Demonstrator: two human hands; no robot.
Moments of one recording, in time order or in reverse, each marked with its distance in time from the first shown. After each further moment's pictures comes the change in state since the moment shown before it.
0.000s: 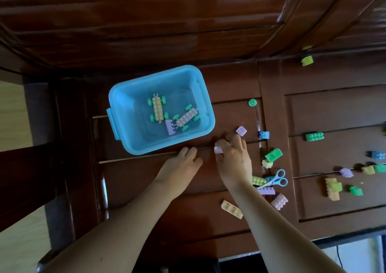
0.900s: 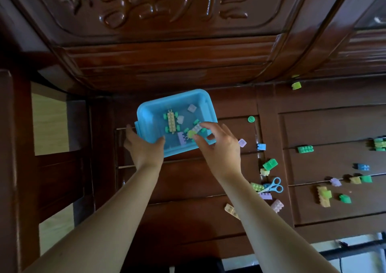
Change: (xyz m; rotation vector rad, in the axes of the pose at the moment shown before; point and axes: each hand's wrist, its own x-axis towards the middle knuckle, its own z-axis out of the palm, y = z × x) left_hand -0.024 -0.055 -0.086 -1.107 0.638 -1.187; right_hand 0.005 -0.092 -0.078 0.435 0.175 -0.144
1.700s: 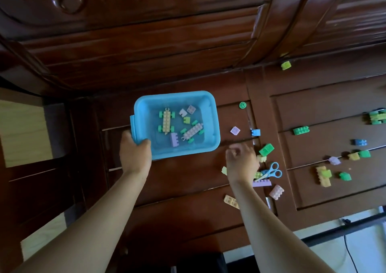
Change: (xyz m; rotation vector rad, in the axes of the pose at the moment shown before) left_hand 0.001 -0.018 0.002 0.056 -0.091 0.118; right_hand -0.045 0.104 0.015 -0.121 0.185 0.629
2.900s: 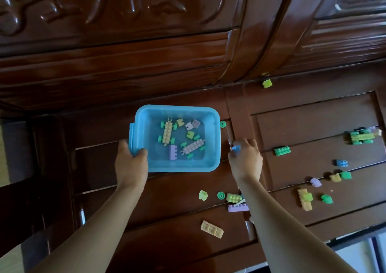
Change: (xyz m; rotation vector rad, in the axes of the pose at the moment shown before) left_hand -0.008 0.032 0.060 -0.003 -0.035 0.012; right_hand 0.099 0.007 -0.039 -0.249 -0.042 -0.200
